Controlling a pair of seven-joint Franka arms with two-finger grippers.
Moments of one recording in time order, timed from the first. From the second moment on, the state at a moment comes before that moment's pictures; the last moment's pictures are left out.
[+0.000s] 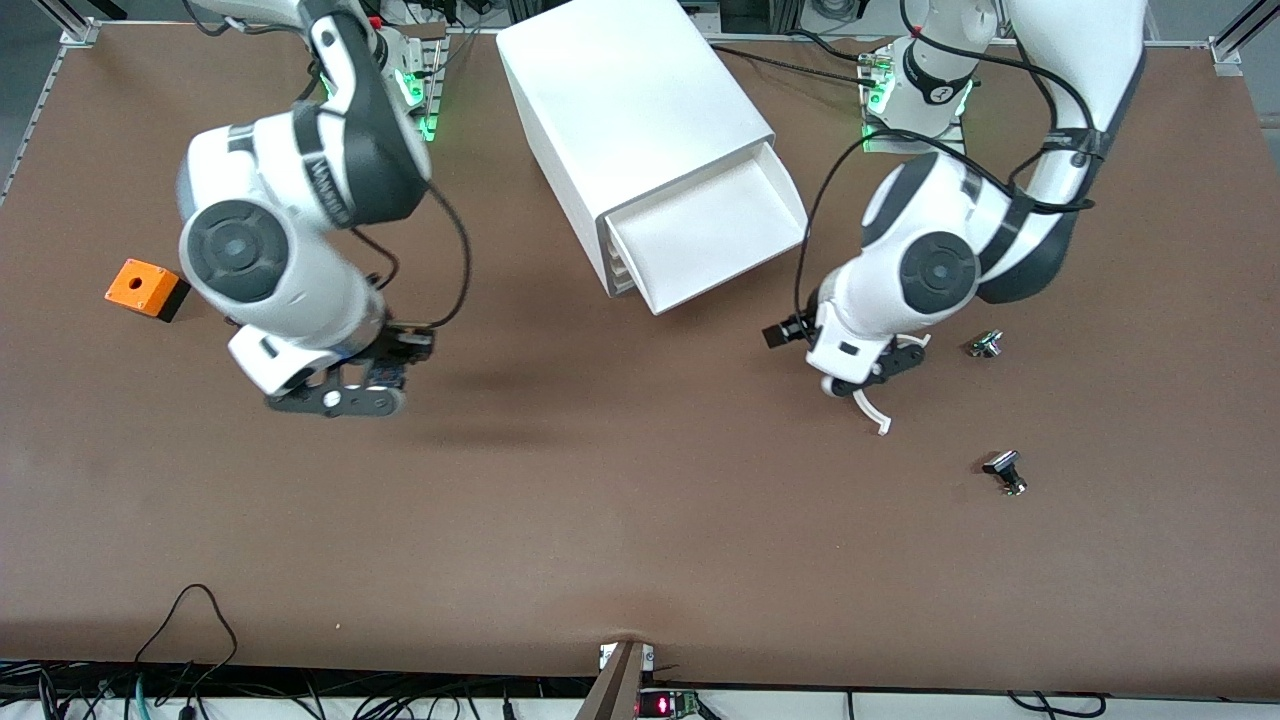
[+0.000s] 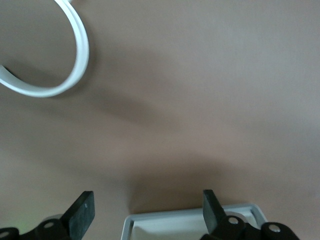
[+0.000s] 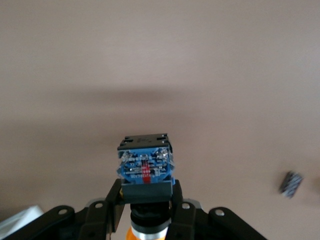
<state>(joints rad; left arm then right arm) -0.02 0.42 -0.50 -1.71 -0.04 1.89 -0.89 0.57 0.49 -0.34 -1.34 0.08 1.69 0.23</state>
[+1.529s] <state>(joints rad) -0.03 0.41 -0.74 -1.83 -0.10 1.88 -1.06 0.51 0.52 -0.56 -2.12 0.47 2.52 -0.41</state>
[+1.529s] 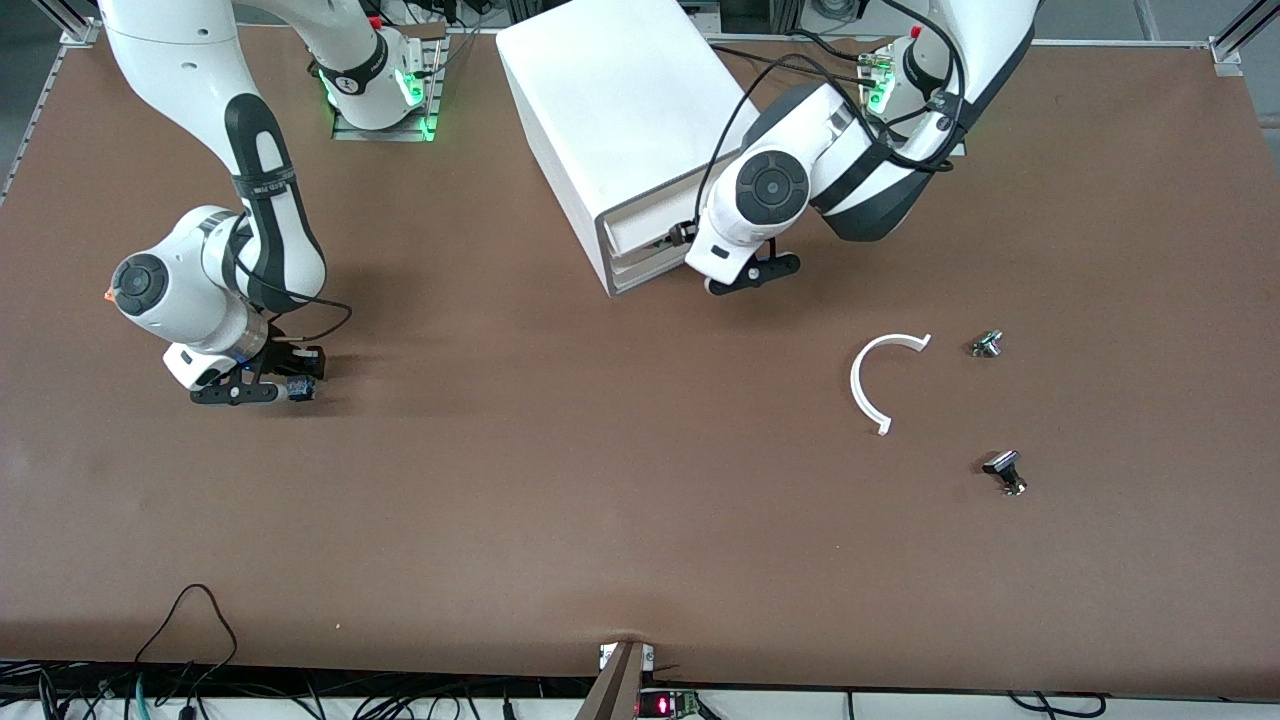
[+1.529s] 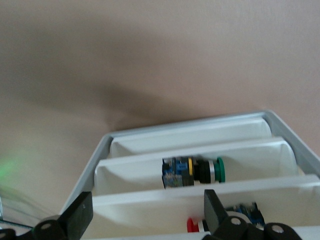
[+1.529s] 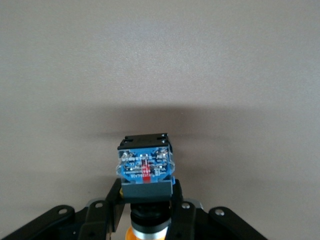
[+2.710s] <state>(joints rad) 0.16 0.40 -0.75 -1.60 0.08 1.62 -0.86 0.53 0.33 -0.57 -1.97 0.40 2.39 -0.48</state>
